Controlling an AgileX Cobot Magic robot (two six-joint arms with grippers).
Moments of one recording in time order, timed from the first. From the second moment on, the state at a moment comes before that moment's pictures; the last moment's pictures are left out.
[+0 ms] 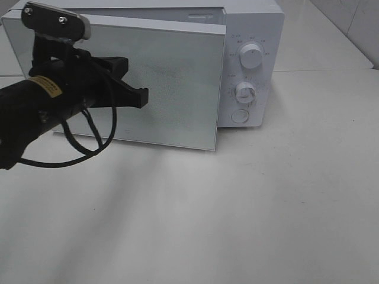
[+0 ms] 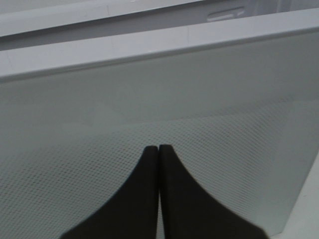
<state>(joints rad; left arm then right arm) -0.67 1.72 -0.70 -0.25 -0.76 0.20 0.02 0.00 -0.51 -0.05 1.04 0.03</state>
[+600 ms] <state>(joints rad) -0.76 1.92 -0.99 -0.46 -0.73 0.32 0.02 0.00 -0.51 -0.05 1.04 0.03</state>
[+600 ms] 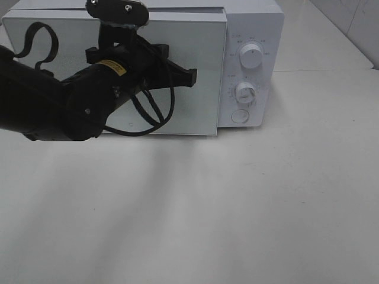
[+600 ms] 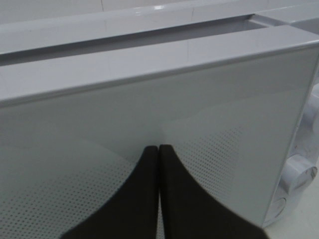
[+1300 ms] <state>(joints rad) -0.74 2.03 -1.18 -0.47 -0.53 0.34 0.02 0.00 -0.51 -0.05 1.04 0.03</state>
